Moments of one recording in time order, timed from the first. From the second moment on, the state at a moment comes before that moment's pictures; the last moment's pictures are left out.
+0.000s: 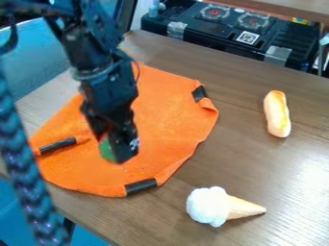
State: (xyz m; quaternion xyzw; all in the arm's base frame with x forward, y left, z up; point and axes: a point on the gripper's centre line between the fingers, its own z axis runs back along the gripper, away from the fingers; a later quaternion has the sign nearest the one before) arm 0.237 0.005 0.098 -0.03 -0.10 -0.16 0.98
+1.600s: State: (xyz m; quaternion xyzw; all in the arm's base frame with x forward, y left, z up) arm 0.328 -0.124 0.083 -0.07 -0.23 -0.22 0.95
